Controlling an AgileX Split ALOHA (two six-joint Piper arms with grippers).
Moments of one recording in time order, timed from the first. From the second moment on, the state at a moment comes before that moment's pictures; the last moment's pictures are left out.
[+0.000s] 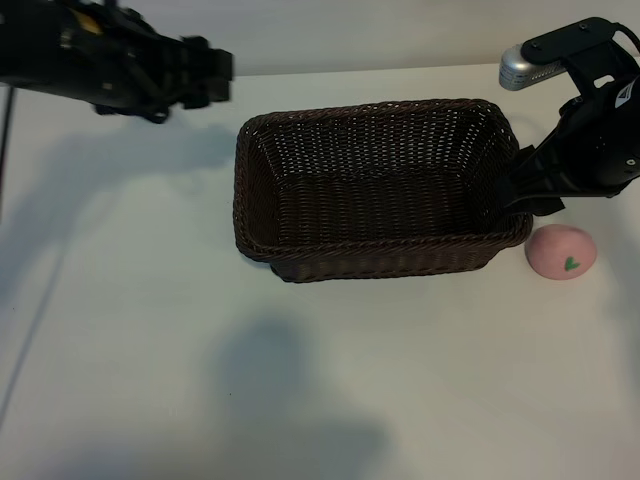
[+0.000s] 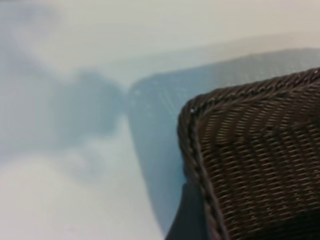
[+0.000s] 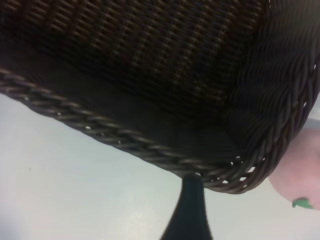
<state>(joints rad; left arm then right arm) -0.32 1.54 -1.23 -0.18 0.53 -0.09 0.17 1.50 -1.07 0.20 0.80 -0.22</state>
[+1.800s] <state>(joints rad) -0.32 0.04 -0.57 0.14 1.04 -0.17 0.17 1.50 -1.07 0.15 0.84 -0.19</state>
